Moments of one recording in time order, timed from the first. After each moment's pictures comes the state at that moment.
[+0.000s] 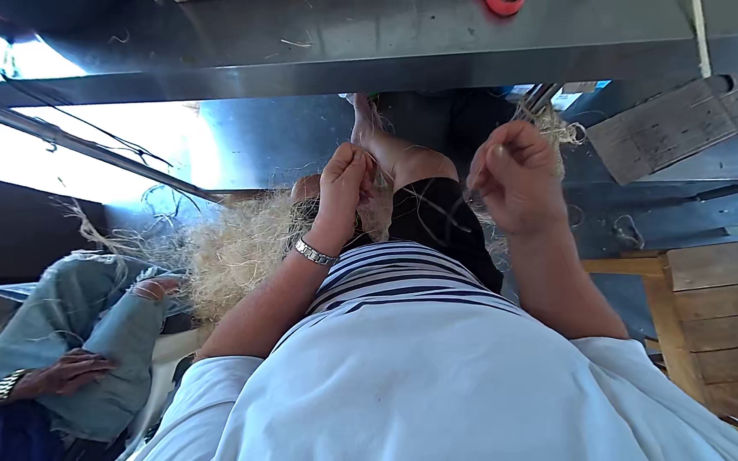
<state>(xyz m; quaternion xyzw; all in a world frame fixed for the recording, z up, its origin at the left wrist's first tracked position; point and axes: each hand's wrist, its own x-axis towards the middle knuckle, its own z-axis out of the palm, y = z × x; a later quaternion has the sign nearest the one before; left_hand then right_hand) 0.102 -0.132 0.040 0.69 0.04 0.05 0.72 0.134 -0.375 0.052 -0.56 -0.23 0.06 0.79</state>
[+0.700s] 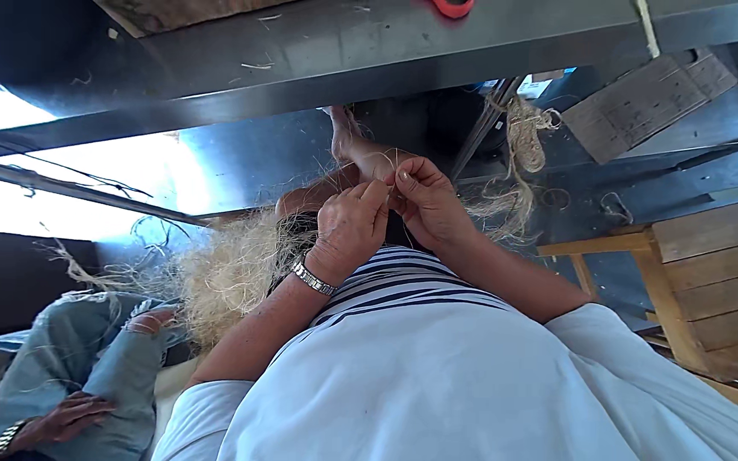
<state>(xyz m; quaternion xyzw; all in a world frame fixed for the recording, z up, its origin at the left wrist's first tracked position) 0.083 -0.158 0.042 0.92 -0.22 0.20 0.25 0.112 -0.311 0.032 -0.42 -0.04 0.13 0.90</state>
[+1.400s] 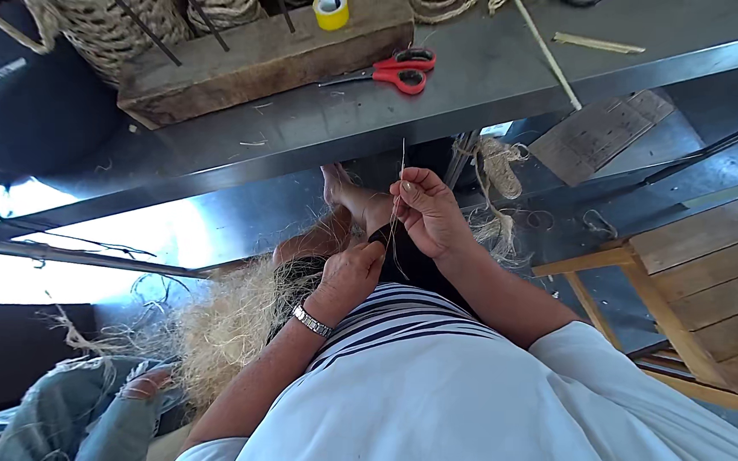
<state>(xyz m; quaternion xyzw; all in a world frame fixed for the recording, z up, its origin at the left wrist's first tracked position) 0.089 -0.157 0.032 0.93 -0.23 -0.01 0.28 0.142 -0.332 0.058 -0.40 -0.03 0.05 0.92</state>
